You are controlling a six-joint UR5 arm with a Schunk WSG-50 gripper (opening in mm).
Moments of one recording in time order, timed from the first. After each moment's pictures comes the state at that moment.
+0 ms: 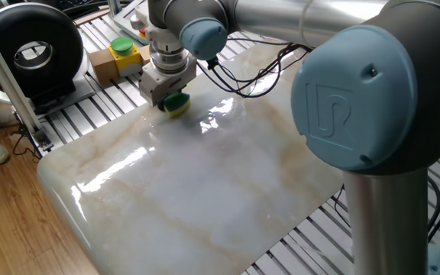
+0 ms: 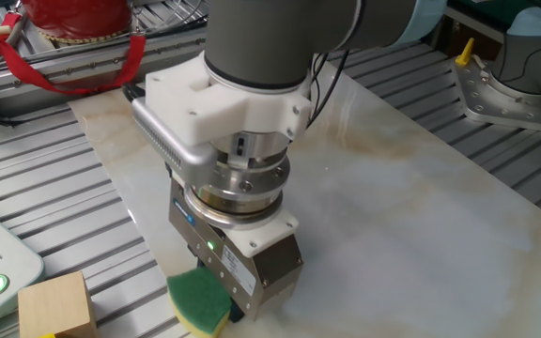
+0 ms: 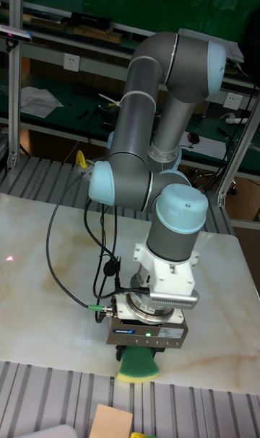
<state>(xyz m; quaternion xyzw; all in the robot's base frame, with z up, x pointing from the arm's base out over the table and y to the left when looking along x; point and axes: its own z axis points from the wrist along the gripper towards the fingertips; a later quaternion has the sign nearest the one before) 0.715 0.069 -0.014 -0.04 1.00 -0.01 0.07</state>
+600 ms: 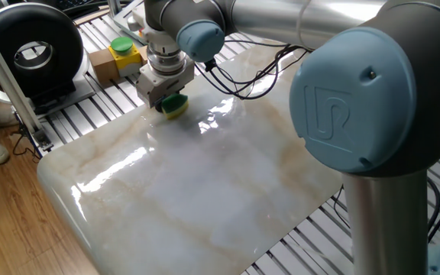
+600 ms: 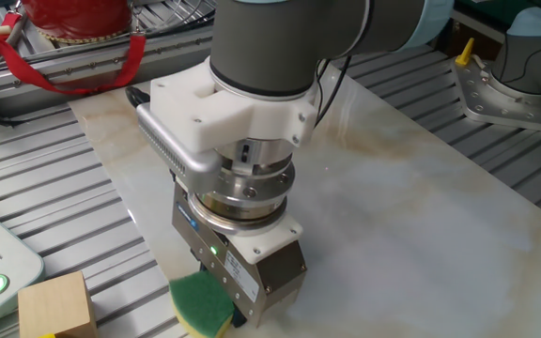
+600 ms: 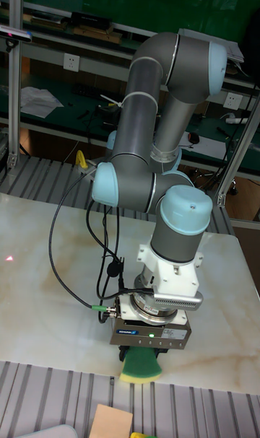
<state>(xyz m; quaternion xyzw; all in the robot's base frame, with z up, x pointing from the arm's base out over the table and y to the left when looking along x) 0.715 0.075 -0.014 -0.03 1.00 -0.01 0.07</state>
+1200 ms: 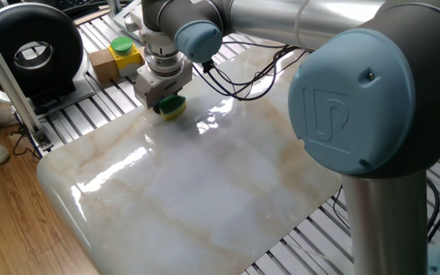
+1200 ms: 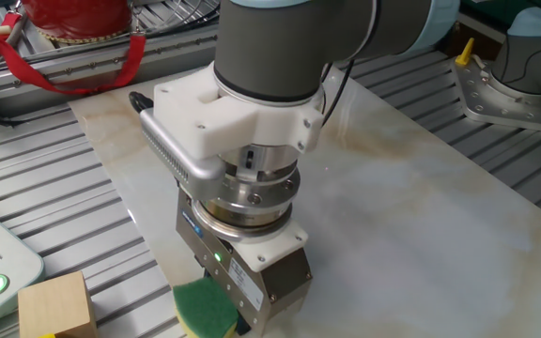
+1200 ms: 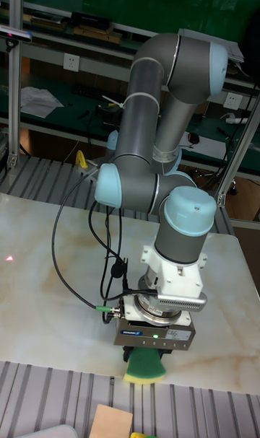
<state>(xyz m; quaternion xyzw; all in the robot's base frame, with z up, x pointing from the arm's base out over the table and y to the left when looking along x) 0.715 0.084 -0.014 -0.03 1.00 0.00 0.07</state>
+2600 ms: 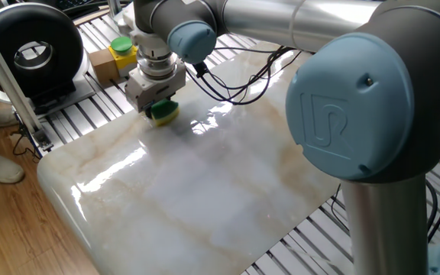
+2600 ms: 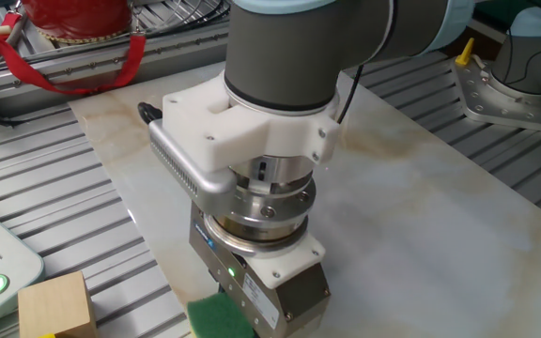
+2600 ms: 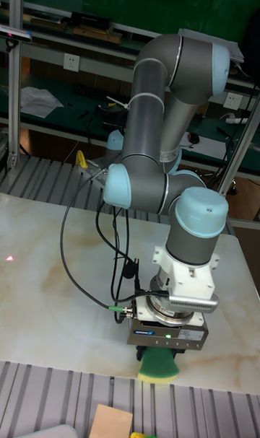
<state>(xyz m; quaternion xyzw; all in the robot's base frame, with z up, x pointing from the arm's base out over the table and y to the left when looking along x) 0.711 0.112 -0.011 -0.01 1.00 0.01 0.06</state>
